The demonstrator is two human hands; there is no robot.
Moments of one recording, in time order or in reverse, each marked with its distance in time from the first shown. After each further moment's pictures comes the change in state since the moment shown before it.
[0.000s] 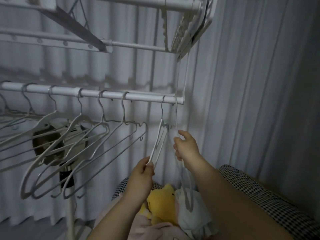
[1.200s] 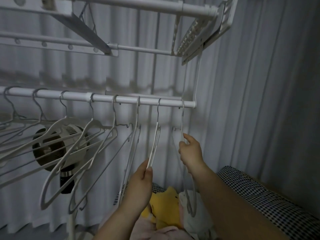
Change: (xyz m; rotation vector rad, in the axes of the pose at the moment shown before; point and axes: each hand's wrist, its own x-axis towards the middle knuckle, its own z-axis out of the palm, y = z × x) left_hand 0.005 -0.004 -0.033 0.114 -0.015 0.033; right_hand 0.011 0.013 0.023 -0.123 0.153 -0.128
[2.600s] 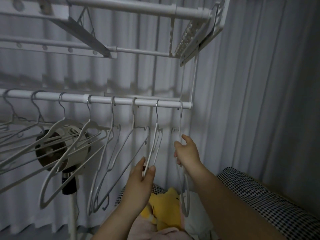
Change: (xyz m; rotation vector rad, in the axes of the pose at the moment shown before) left_hand -0.002 -0.003 0.001 -0.029 -0.015 -0.029; right_hand -0.005 -0.002 0.002 -0.011 -0.074 0.064
